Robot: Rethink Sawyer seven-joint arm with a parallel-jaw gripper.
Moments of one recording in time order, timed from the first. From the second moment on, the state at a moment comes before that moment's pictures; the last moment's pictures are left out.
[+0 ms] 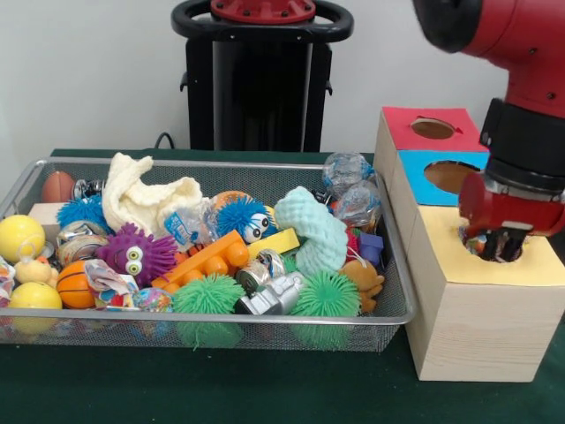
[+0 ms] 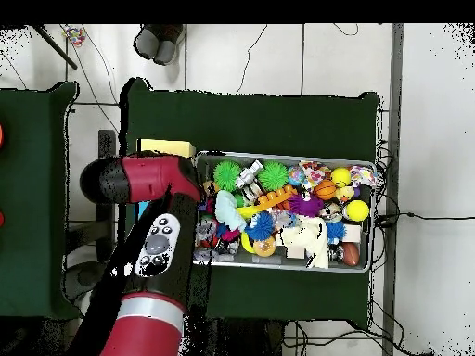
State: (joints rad) arm 0.27 -0.31 -0.30 1.21 0.16 0.50 1.75
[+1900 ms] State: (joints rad) arm 0.06 -0.40 -0.01 1.32 -0.03 0.45 1.75
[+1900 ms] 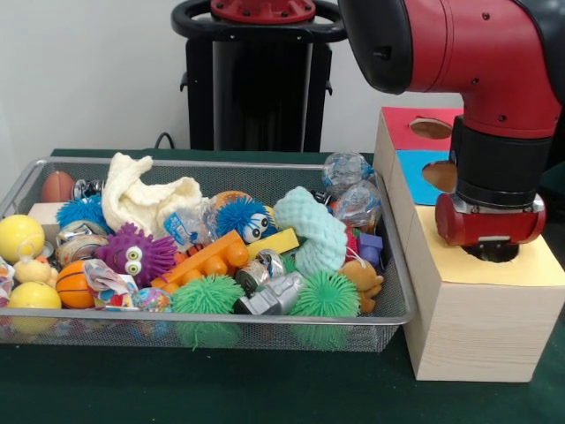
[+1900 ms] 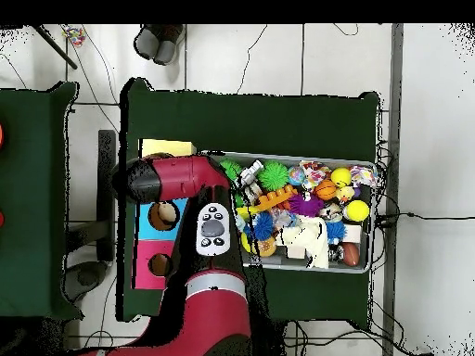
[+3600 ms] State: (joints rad) arm 0.06 -0.56 0.00 1.45 -0.04 0.47 1.75
